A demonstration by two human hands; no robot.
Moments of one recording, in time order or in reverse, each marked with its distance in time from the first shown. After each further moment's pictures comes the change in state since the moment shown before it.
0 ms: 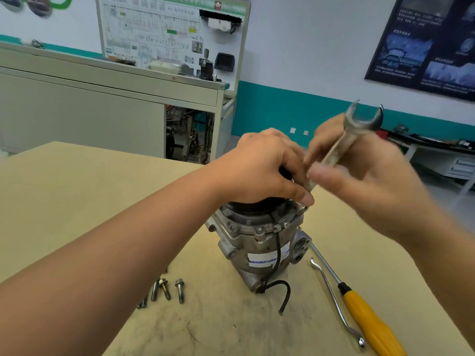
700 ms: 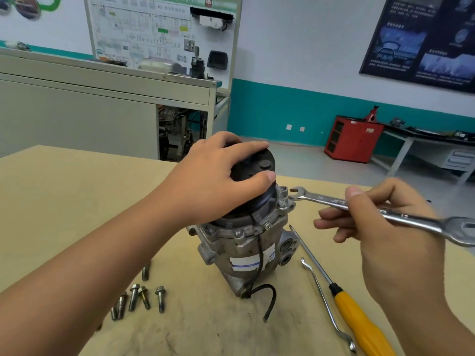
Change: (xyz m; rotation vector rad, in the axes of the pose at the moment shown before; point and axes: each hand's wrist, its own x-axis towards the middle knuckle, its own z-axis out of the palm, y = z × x) left_hand -0.021 -0.016 0.015 0.052 0.159 -0.342; right_hand -0.060 0.021 0.028 0.302 0.748 0.508
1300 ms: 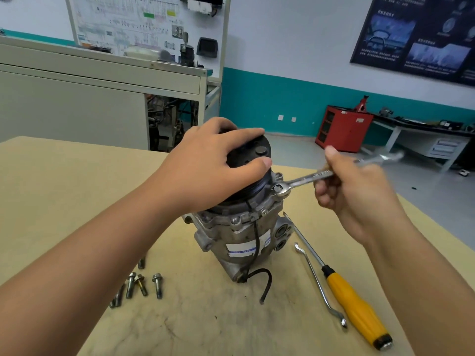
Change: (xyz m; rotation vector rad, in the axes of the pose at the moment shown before) left_hand -0.002 0.002 0.002 0.000 0.021 0.003; right_hand 0.039 0.005 0.008 0.071 -0.103 0.417
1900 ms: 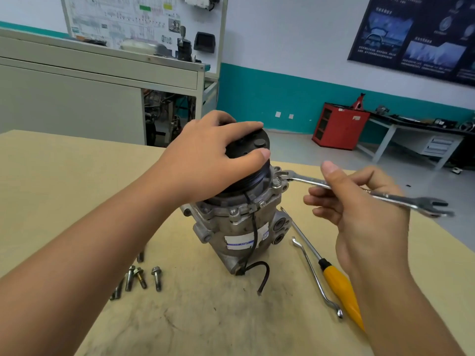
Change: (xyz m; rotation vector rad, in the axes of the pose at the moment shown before) left_hand 0.003 -0.001 0.000 -0.018 -0.002 -0.006; right_hand -0.047 0.005 0.013 0.148 0.222 -0.165
